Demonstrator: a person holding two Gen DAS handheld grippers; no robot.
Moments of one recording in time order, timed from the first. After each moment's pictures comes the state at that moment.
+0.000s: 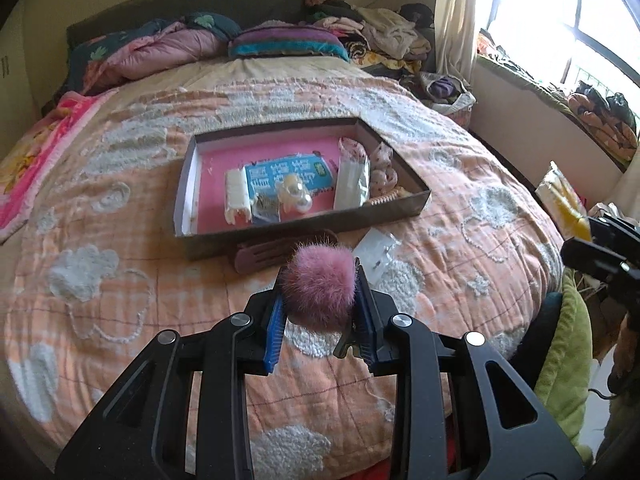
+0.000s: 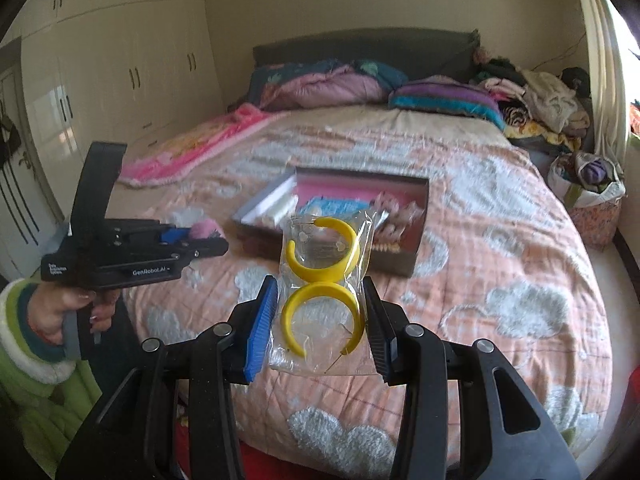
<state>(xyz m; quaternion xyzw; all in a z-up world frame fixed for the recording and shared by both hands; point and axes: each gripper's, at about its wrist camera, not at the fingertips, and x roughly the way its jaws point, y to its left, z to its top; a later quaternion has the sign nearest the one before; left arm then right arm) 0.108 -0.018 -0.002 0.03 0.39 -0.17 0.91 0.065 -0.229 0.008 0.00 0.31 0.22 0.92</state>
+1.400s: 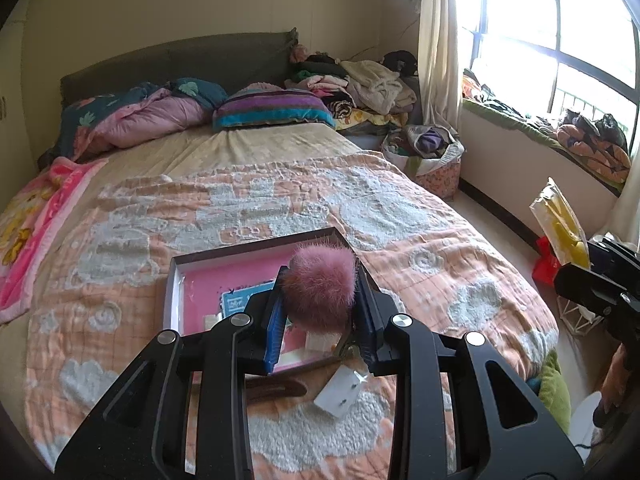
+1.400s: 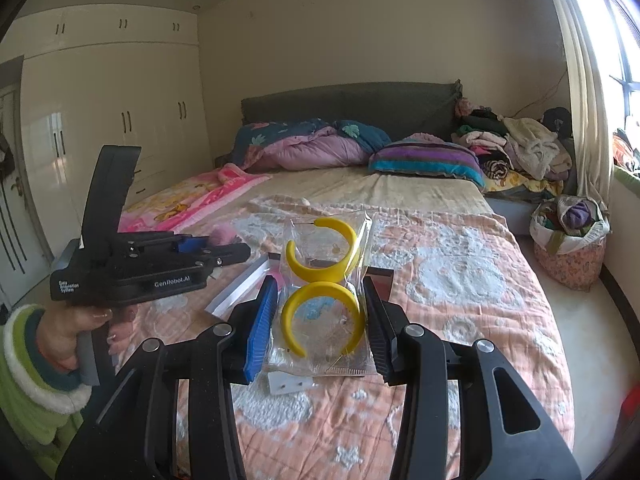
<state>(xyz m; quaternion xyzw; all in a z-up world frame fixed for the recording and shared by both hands) 0.171 -0.073 0.087 0.03 0.30 -0.19 0.94 0.112 -0.263 0.083 0.00 0.22 0.20 0.95</state>
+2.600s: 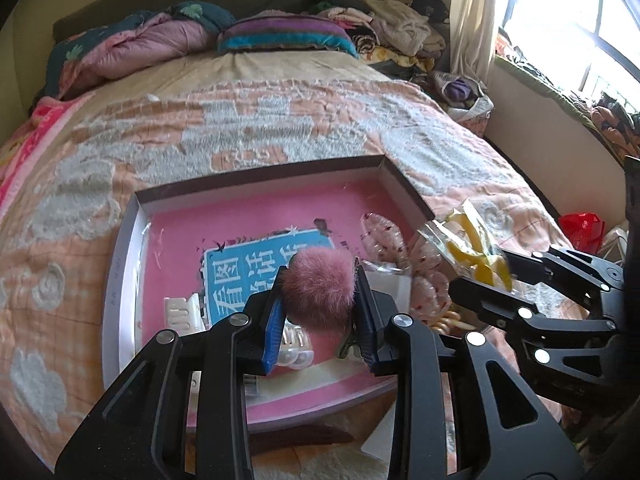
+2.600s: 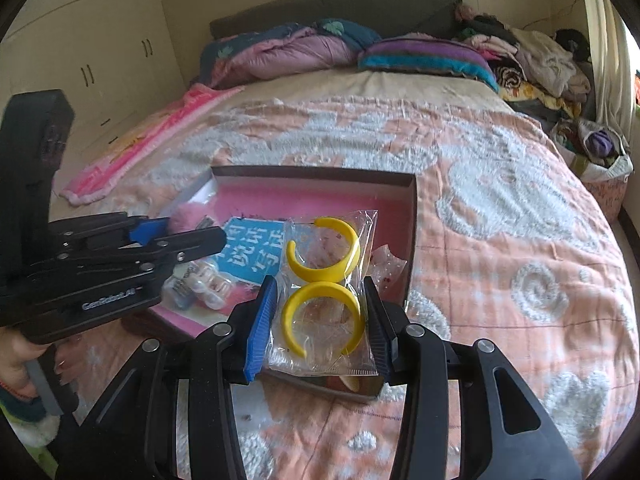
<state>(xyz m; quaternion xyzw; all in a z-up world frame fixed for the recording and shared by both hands) 0.278 -0.071 -0.028 0.02 0.41 -0.17 0.90 0.277 -0.219 -0.061 0.01 0.38 0.18 0.91</state>
